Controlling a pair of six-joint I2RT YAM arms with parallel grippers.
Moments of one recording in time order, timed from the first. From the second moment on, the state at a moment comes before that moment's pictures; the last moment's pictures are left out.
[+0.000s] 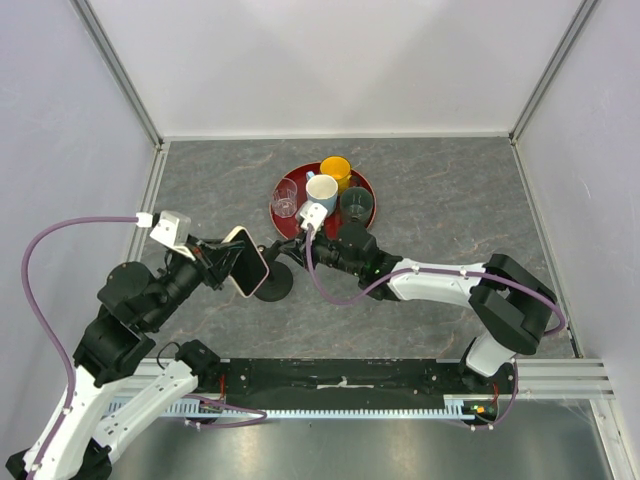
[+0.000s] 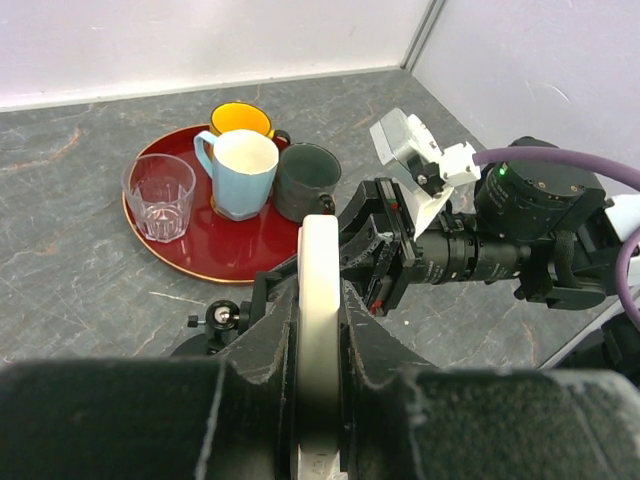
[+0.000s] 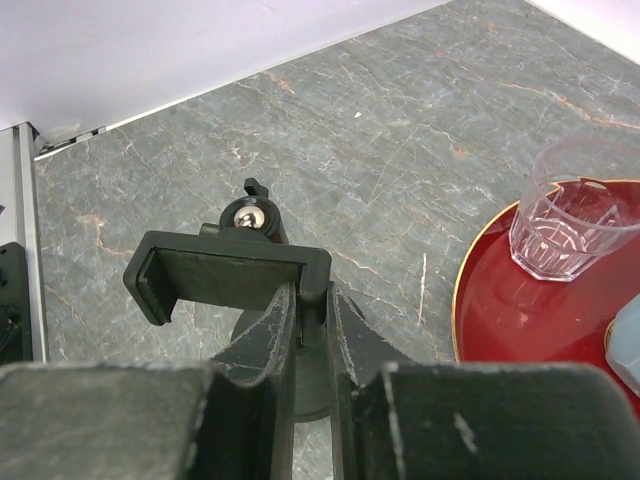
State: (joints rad) left arm -0.62 0.45 0.95 -0.55 -0.04 -0.27; right arm 0.96 1.63 0.88 0.65 -0.16 0.06
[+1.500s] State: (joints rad) left arm -0.63 0.81 0.63 0.11 0.54 0.19; right arm 0.78 1.74 1.11 0.38 -0.70 0.05
